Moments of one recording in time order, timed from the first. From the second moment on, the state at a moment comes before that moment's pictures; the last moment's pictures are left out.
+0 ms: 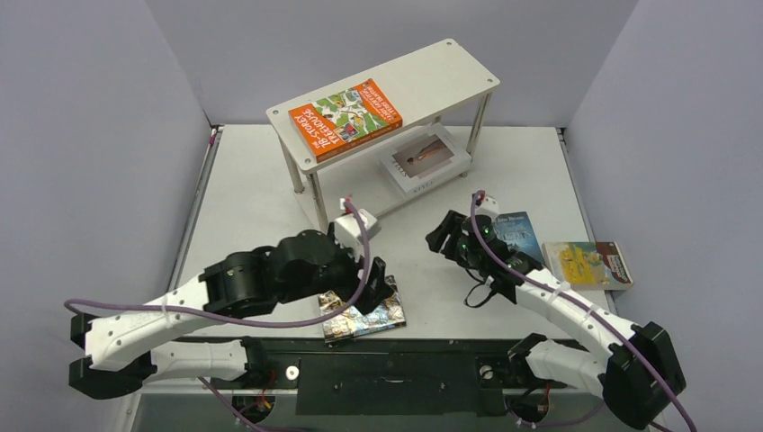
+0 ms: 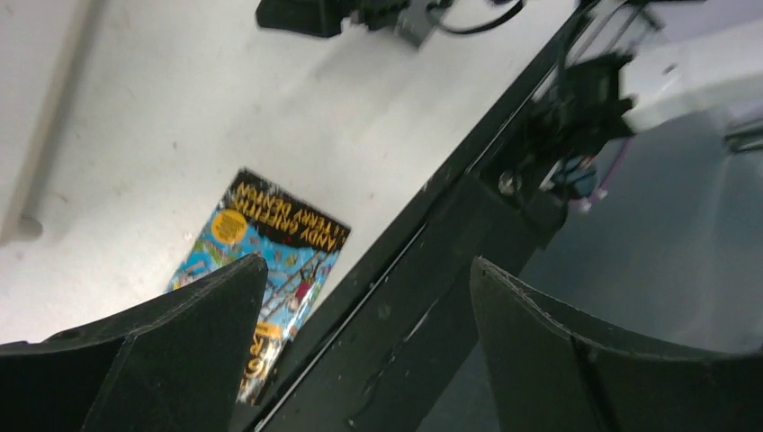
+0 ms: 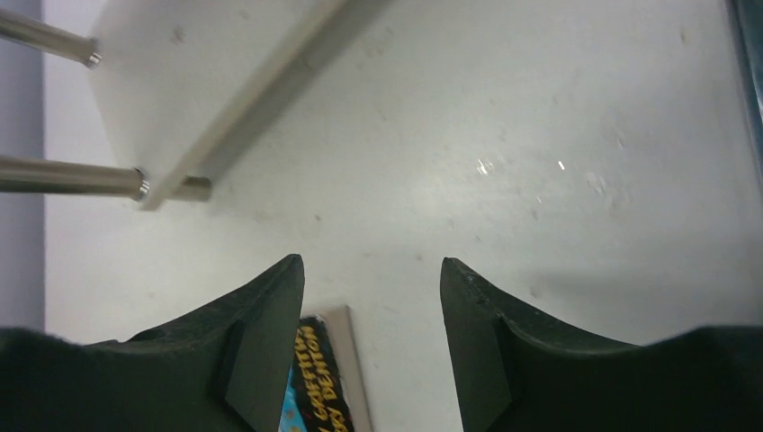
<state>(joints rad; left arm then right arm) -1.21 0.99 1.28 -0.73 -0.18 -0.43 0.60 1.10 0.68 -0.14 0.17 0.76</state>
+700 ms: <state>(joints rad) -0.87 0.98 0.63 -0.81 -0.16 -0.96 0.65 0.95 0.34 -0.03 0.11 1.00</state>
